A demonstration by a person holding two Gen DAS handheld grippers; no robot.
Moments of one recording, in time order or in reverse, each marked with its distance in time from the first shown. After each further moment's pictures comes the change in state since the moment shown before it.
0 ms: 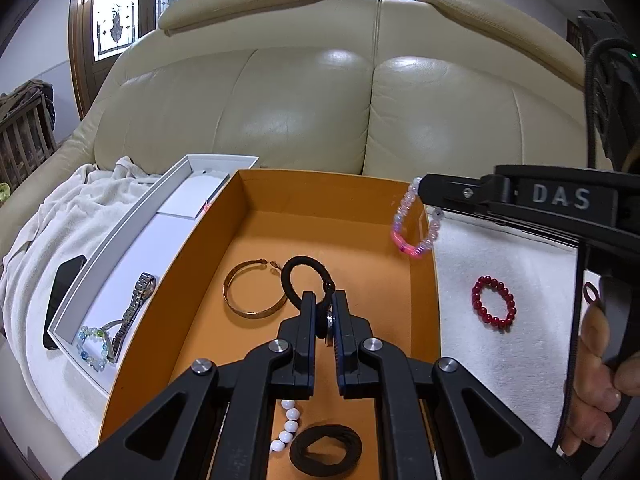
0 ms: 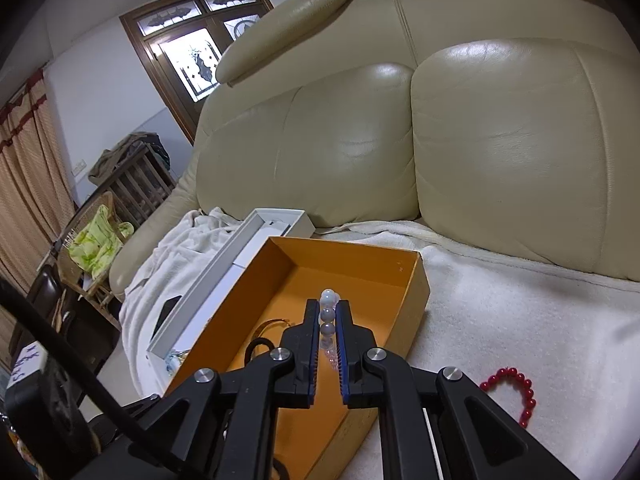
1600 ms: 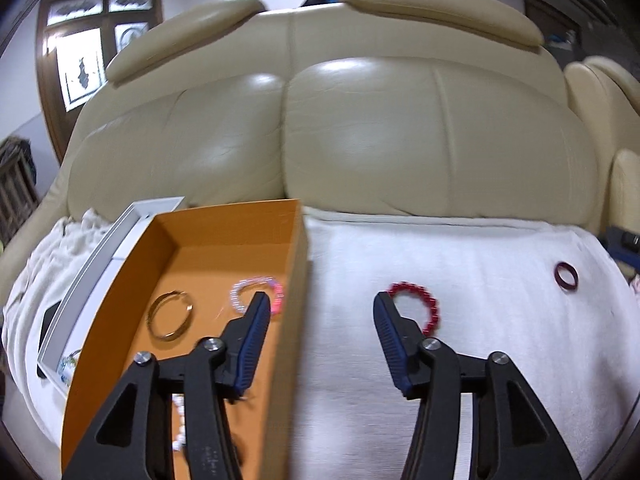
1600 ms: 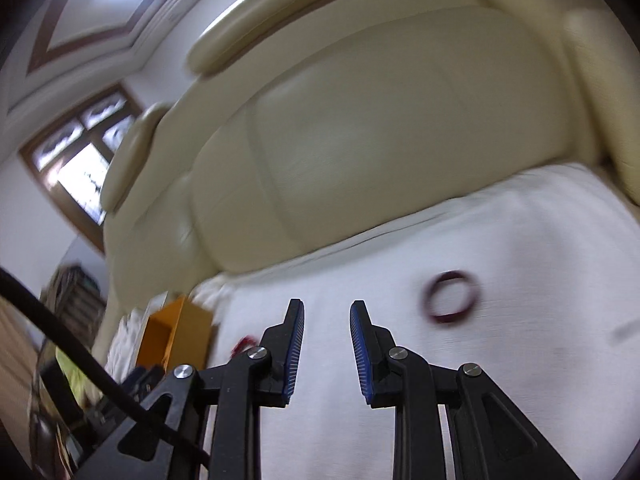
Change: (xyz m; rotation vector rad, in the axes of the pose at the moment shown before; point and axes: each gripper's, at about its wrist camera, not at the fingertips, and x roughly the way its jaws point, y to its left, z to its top) left arm -0.004 -0.114 -0.001 0.171 -0.061 -0.012; right arm -0.214 -0.217 -0.078 0.467 -0.231 -0.263
